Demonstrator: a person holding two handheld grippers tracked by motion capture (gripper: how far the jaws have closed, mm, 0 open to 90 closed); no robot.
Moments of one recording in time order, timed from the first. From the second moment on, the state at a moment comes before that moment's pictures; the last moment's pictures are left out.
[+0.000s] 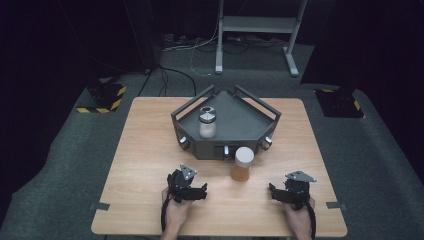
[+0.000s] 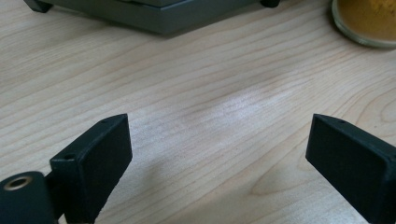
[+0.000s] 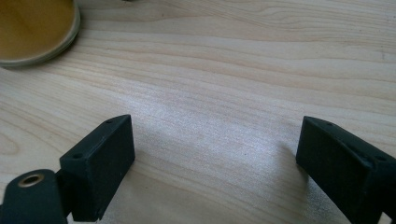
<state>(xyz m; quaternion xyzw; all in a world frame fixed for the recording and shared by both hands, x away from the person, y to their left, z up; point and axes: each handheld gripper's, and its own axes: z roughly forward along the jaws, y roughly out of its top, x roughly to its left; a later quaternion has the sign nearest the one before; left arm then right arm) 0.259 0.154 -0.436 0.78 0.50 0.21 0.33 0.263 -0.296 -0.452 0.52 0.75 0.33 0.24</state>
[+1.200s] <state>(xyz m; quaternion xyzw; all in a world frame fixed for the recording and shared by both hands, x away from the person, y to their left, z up) 0.262 0.156 -0.452 0.77 0.50 0.22 0.33 0.264 -0.295 -0.451 0.52 0.75 0.33 0.24</state>
